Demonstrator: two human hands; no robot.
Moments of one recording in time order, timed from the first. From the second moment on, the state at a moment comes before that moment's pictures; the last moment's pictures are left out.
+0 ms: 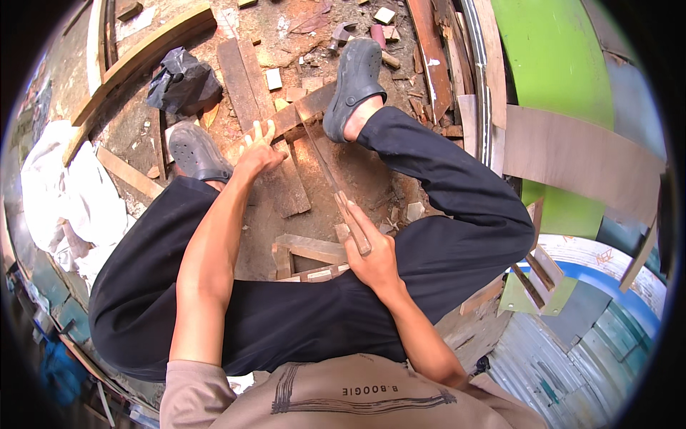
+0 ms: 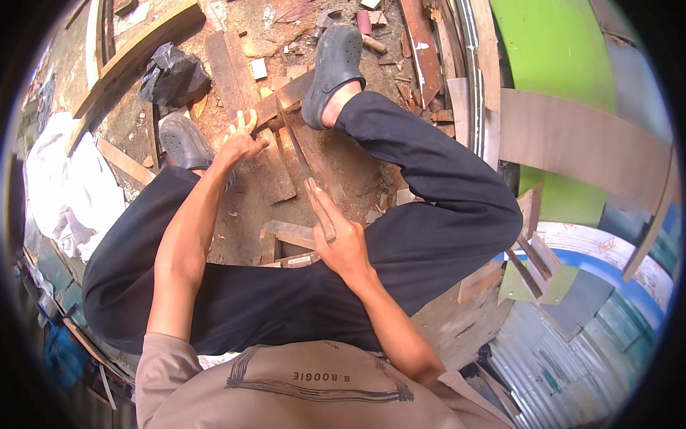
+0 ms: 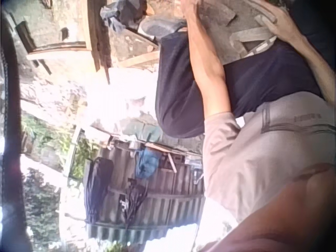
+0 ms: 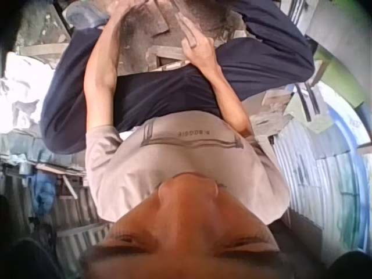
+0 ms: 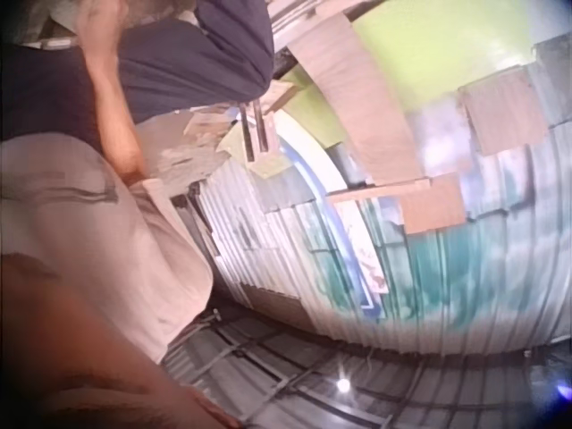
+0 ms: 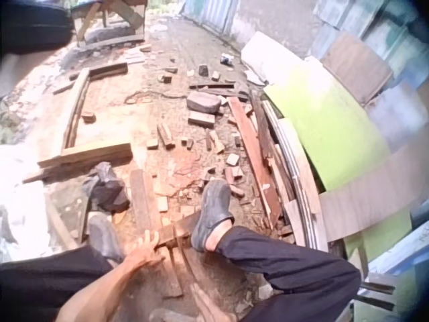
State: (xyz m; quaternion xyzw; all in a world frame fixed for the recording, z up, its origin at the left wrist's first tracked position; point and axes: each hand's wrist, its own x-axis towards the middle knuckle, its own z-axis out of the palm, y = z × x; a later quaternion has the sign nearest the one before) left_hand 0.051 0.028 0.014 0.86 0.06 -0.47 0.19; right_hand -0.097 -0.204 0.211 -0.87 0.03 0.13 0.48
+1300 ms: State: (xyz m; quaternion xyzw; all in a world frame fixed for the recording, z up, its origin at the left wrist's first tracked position) left_hand 0.049 0.029 0.005 0.87 0.07 -0.43 0.22; right_hand -0.077 -0.182 0.220 -0.87 0.05 0.17 0.47
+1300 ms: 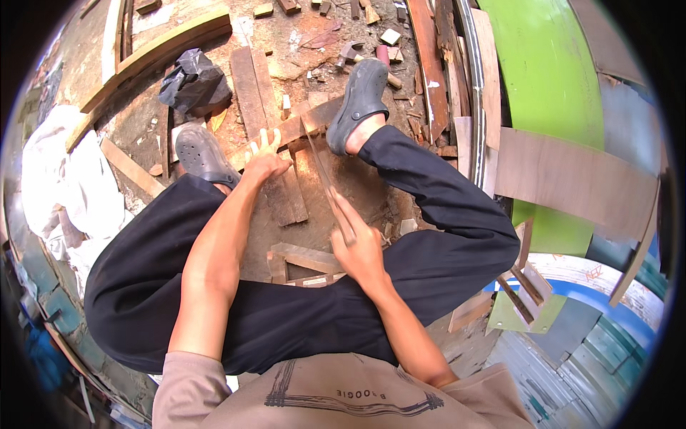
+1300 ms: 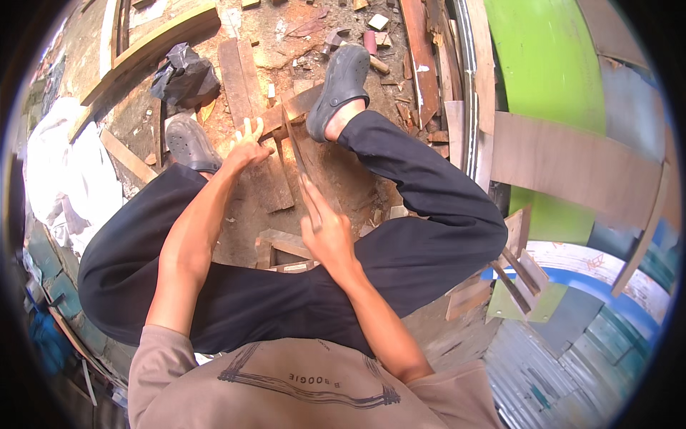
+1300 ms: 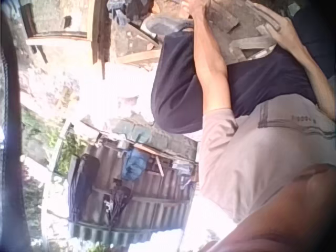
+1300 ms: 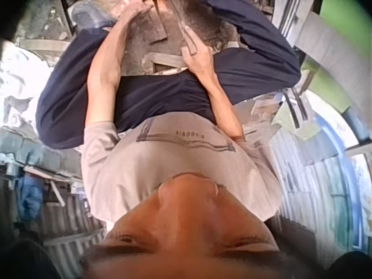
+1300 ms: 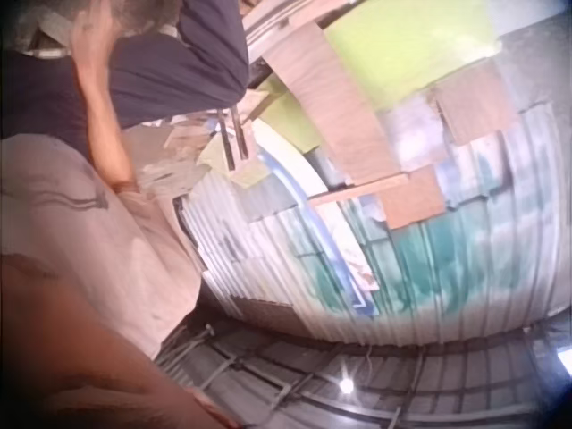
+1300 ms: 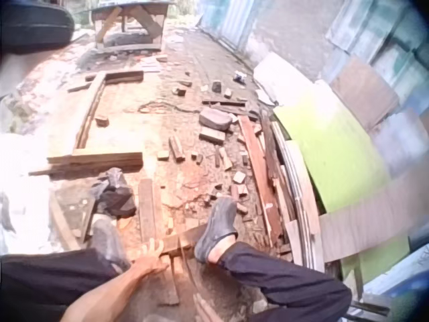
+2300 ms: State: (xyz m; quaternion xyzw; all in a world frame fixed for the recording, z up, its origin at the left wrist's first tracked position) left_hand 0.038 0.038 -0.034 0.88 0.08 -0.42 0.23; right_hand -0.064 -0.187 0.202 -0.87 -0.02 0.06 0.49
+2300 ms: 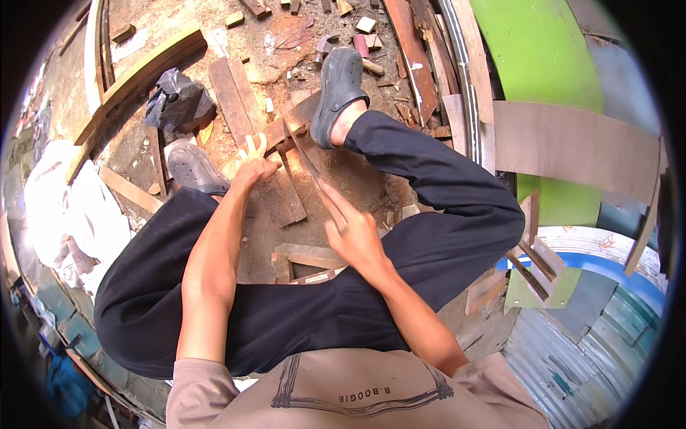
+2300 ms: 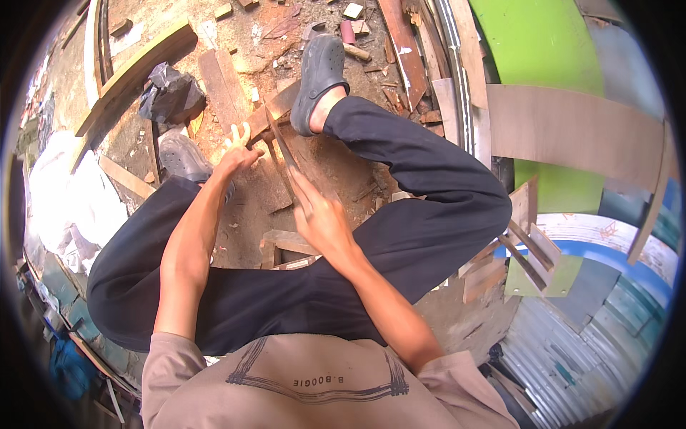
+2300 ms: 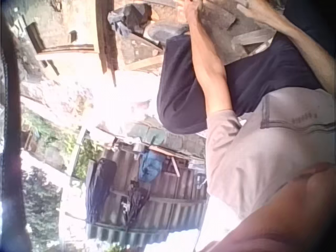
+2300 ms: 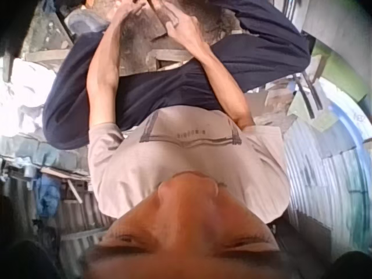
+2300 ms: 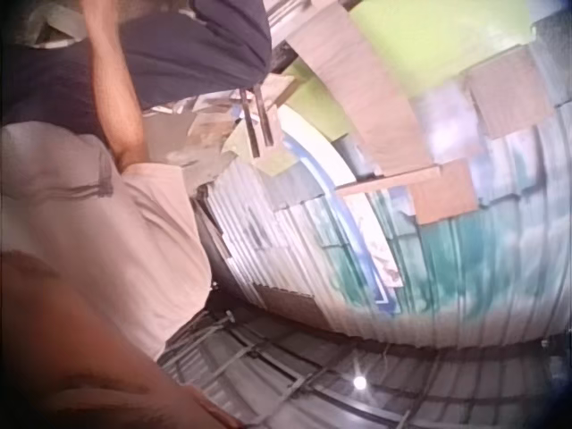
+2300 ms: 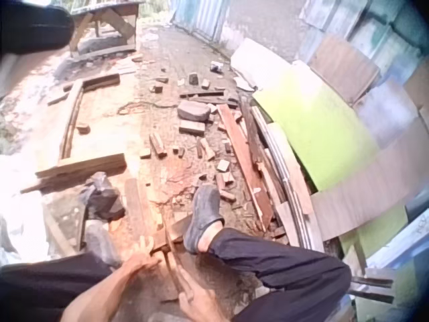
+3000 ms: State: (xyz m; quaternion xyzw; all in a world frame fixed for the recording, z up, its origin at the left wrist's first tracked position) left_hand 0.031 0.017 0.009 0.91 0.07 -0.36 0.19; right_hand -0.082 -0.179 0.237 -0.87 0.04 0.18 0.46
